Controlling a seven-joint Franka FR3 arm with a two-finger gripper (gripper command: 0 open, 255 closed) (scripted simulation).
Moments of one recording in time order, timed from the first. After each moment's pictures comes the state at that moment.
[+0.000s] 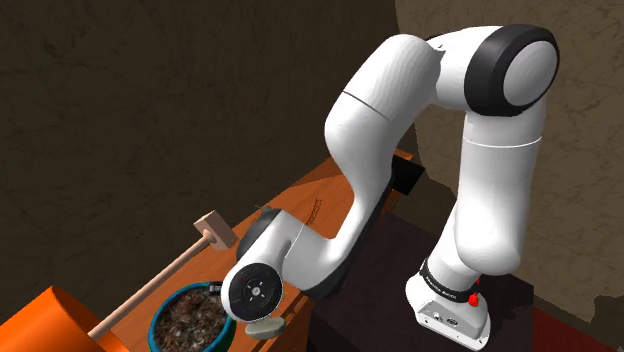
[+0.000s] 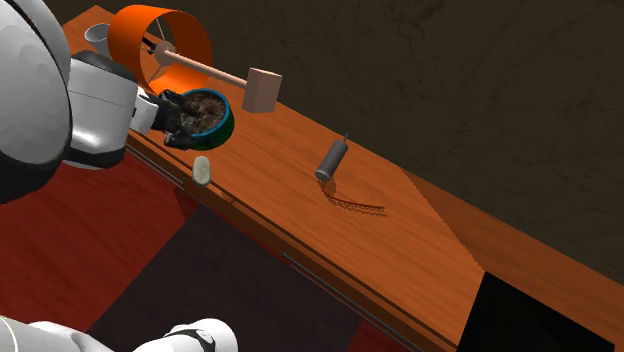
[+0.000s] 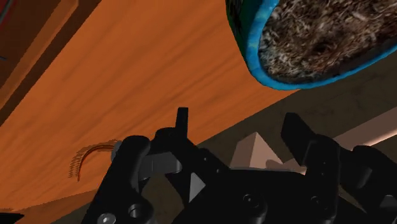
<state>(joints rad) 0.15 0.31 0.74 -2.32 -1.19 2.33 2.62</state>
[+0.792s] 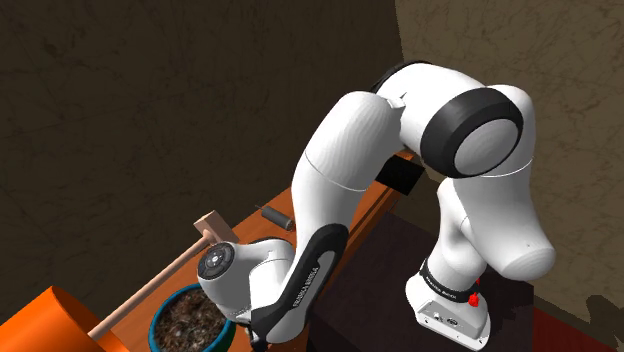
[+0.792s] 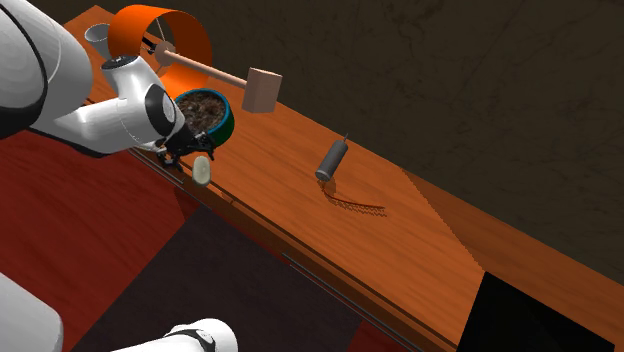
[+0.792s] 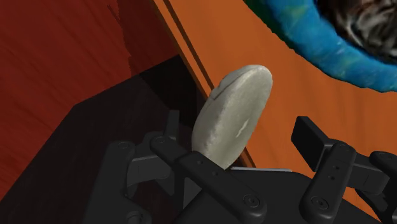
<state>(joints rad) 0.81 0.49 0.02 -2.24 -0.10 2.57 3.01</state>
